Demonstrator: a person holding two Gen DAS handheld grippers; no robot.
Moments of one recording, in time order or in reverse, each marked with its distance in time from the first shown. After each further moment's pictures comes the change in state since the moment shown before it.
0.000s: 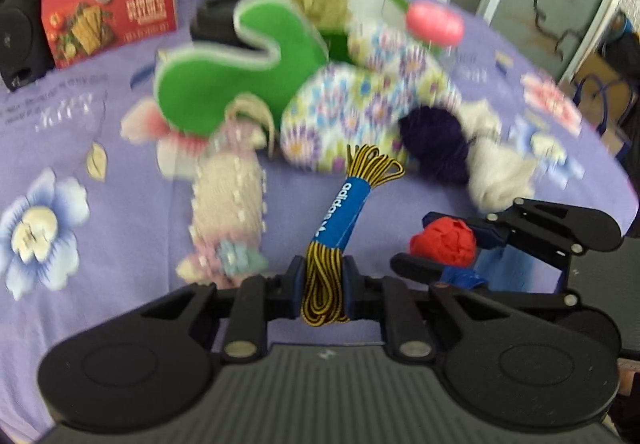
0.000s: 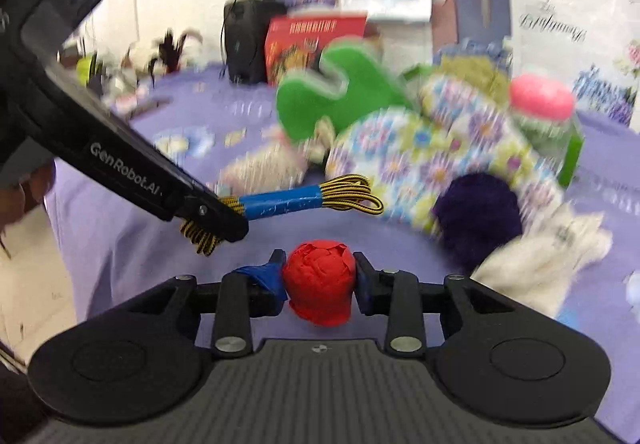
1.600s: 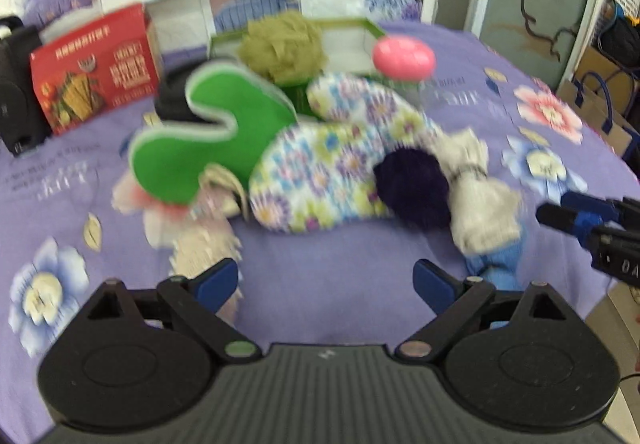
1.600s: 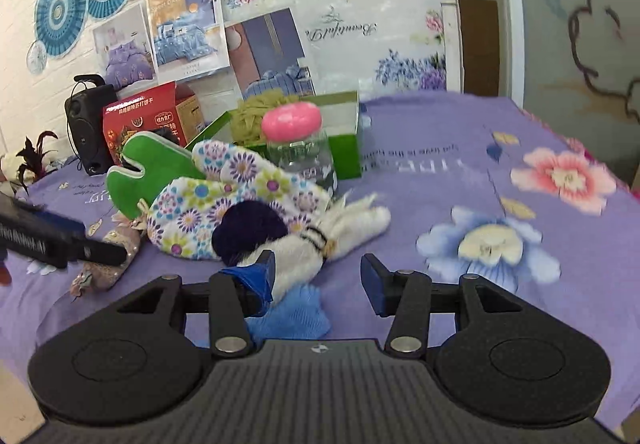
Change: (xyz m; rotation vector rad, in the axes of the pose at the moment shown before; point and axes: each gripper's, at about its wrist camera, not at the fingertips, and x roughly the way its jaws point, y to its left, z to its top) left arm 0.011 -0.036 0.012 0.104 -0.056 0.059; right arm -0.076 -0.082 -0.013 0.348 -0.075 -0.365
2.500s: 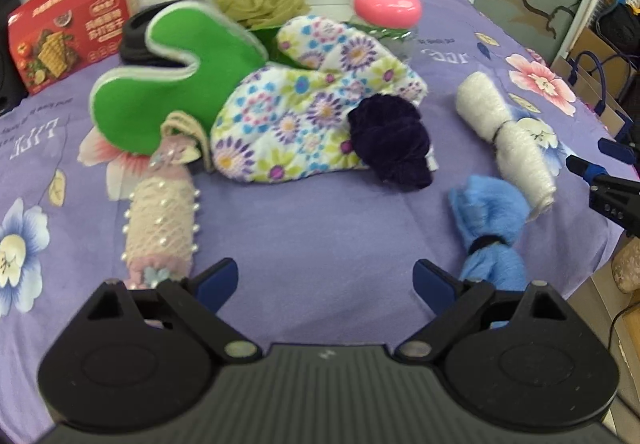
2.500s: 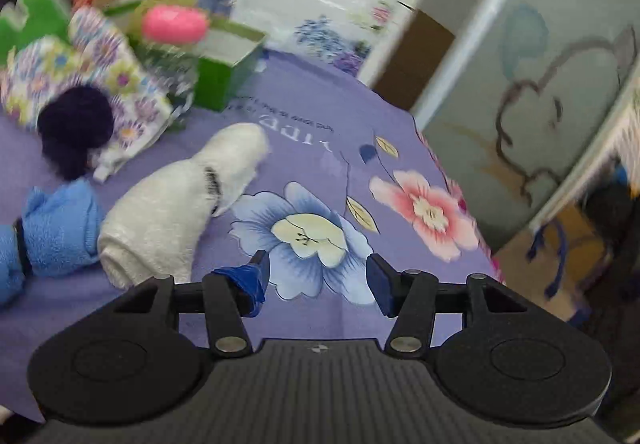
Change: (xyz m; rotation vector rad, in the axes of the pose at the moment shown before) left arm 0.018 -0.019 -0.002 -0.024 0.091 -0.049; right arm 0.011 -0.054 0.006 -0.351 0.112 -0.394
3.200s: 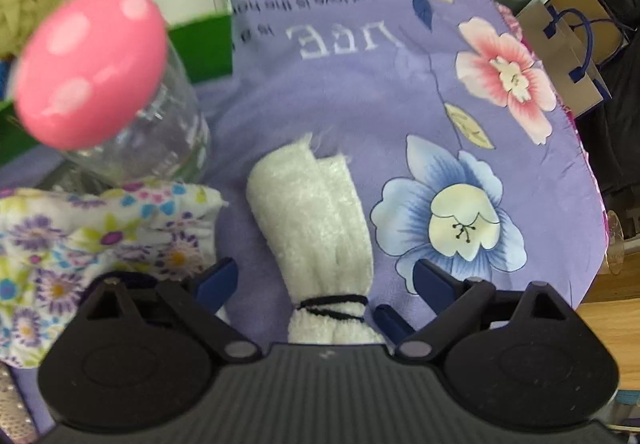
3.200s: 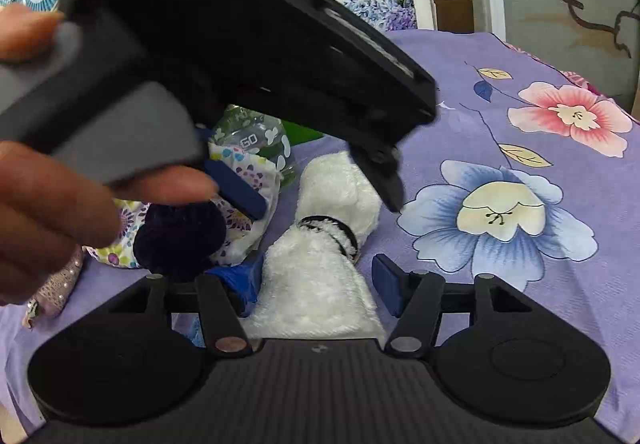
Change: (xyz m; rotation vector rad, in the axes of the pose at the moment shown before) left arm 0.149 -0.122 0.165 -0.029 0.387 -0.171; right arm 0.047 0.042 0.015 0.446 0.034 0.373
